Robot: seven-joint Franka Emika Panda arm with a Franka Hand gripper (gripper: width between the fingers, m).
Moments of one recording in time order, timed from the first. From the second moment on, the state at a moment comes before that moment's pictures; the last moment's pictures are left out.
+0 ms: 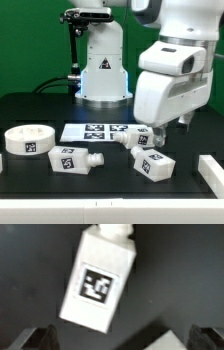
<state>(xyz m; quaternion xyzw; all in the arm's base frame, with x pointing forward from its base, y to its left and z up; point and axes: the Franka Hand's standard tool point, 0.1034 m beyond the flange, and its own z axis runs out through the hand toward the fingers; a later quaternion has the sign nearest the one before) 0.536 0.078 0.066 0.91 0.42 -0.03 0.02</state>
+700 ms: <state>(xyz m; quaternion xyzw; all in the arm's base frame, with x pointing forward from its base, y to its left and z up) 0.530 0.055 0.030 0.92 0.39 -0.03 0.02</state>
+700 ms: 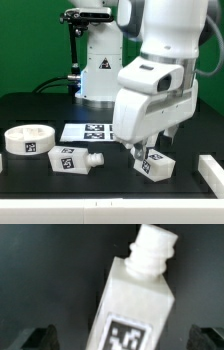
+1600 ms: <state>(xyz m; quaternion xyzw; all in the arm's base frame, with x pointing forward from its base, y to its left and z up) 0.506 0.082 0.021 0.96 0.29 -0.02 0.00</state>
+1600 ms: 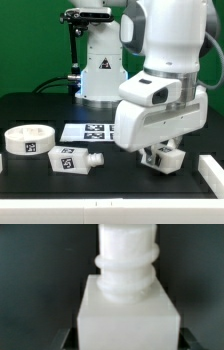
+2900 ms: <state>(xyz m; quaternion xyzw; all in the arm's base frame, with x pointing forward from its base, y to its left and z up) 0.430 0.143 0.009 1.00 0.09 0.00 -0.02</state>
